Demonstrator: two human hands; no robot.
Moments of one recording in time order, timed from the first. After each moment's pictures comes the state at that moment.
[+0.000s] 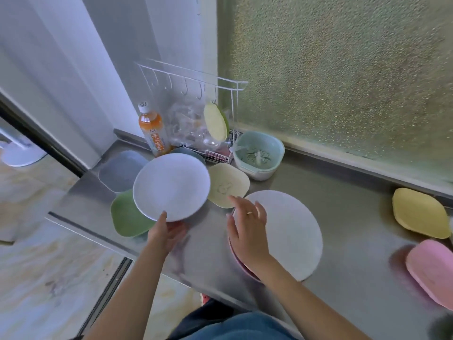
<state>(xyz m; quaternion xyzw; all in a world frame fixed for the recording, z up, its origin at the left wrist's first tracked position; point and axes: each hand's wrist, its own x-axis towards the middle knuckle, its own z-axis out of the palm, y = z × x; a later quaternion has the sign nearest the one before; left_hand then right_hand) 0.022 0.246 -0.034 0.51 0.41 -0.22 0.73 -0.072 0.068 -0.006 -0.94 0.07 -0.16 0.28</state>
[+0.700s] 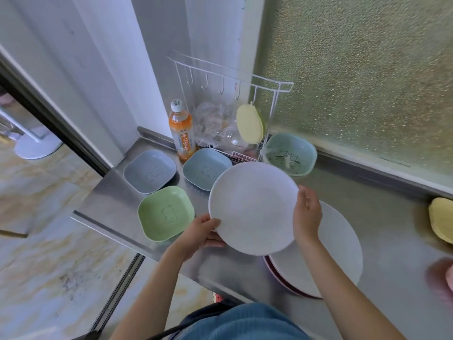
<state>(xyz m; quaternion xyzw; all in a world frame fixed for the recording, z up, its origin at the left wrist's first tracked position) 0.036 0.273 -0.014 0.63 0.09 -0.43 0.64 -0.008 0.040 -0.004 -0.72 0.42 -0.21 0.52</state>
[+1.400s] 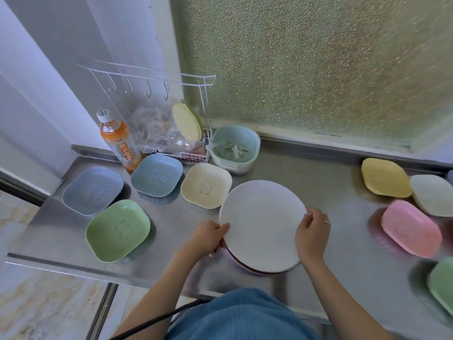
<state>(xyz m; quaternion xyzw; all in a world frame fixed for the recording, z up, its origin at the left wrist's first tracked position) 0.000 0.171 -0.020 0.83 -0.12 -0.43 0.34 -0.131 -0.033 -0.046 -0.77 0.51 -0.26 0.28</state>
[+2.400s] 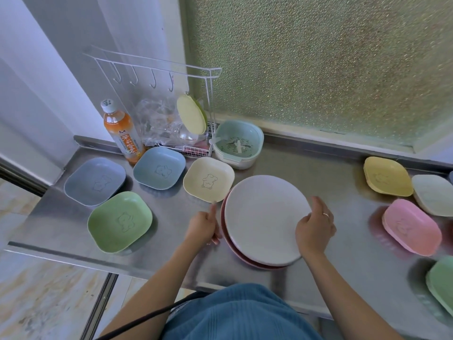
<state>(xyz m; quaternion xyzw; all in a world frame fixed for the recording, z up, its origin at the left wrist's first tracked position) 0.006 0.171 -0.032 0.83 0.00 -0.39 0.40 -0.132 -0.032 -0.042 -0.82 0.51 -0.17 0.19</state>
